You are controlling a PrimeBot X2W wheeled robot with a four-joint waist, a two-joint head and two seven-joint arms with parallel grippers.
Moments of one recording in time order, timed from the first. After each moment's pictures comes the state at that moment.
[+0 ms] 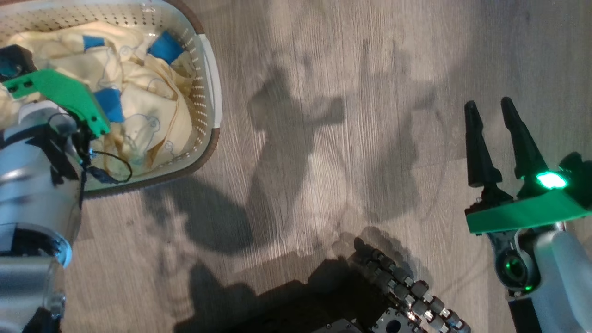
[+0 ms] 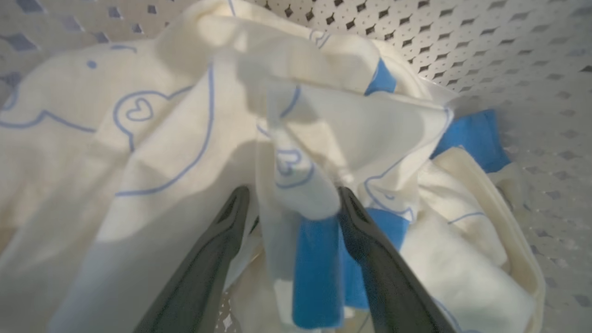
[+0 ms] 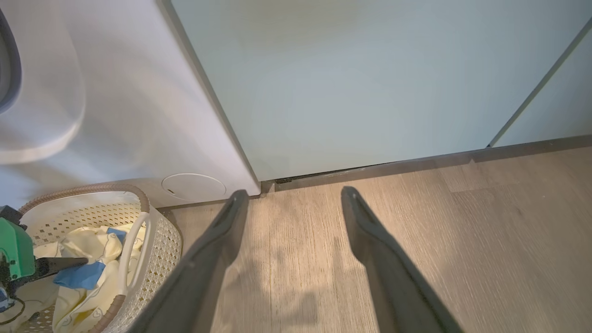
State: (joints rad) left arm -1.07 0.28 0.00 1.30 -0.34 0.08 0.07; right arm -0.33 -0.05 0.18 0.12 0.42 0.13 -0.25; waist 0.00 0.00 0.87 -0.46
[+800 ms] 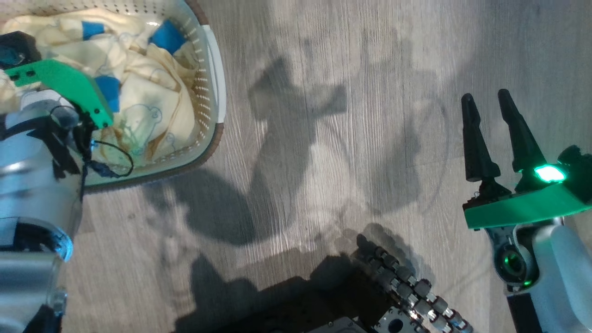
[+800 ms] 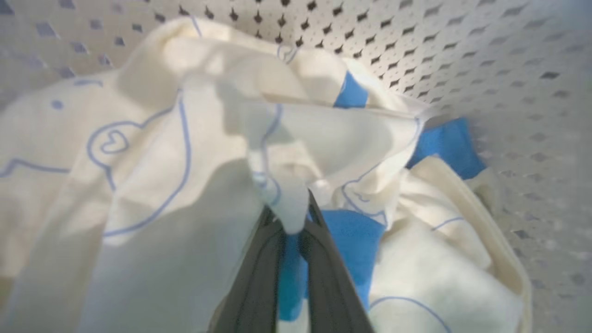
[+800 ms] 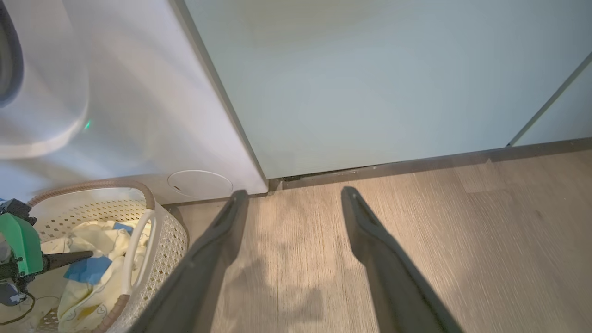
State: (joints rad) left arm -1.10 0.27 -0.04 1.30 -0.34 0.01 0.01; right arm -0.35 -0.05 0.19 0.12 0.42 0.13 -0.25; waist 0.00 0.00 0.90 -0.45
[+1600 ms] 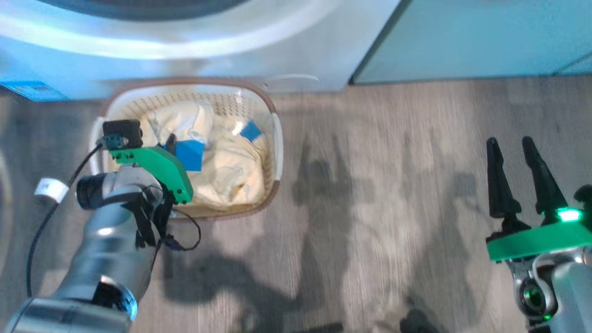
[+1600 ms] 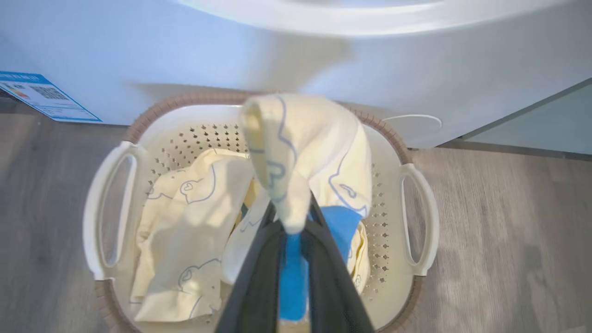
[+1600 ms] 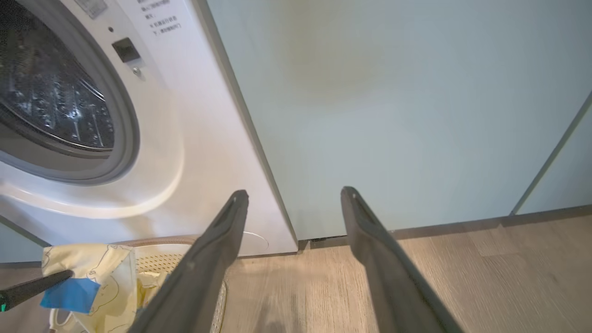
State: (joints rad) left arm -0.87 0.11 -0.14 1.29 -0.35 -0.12 -0.24; right arm -0.24 -0.10 0.13 0.16 0.41 0.13 -0.25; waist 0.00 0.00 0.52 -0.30
